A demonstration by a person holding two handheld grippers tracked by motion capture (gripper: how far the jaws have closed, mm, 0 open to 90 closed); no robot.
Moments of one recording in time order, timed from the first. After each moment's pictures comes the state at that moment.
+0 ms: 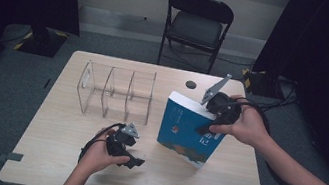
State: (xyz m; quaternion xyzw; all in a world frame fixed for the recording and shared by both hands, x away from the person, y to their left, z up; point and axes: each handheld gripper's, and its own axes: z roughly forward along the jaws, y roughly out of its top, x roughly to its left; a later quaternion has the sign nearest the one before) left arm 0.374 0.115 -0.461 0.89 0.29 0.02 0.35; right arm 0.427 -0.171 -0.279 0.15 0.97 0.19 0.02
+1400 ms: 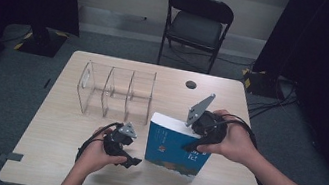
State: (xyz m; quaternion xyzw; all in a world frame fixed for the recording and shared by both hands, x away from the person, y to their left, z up) left arm 0.371 0.122 -0.457 0.89 0.29 0.04 0.34; right arm 0.388 -0.146 -0.300 0.07 0.97 0.21 0.02
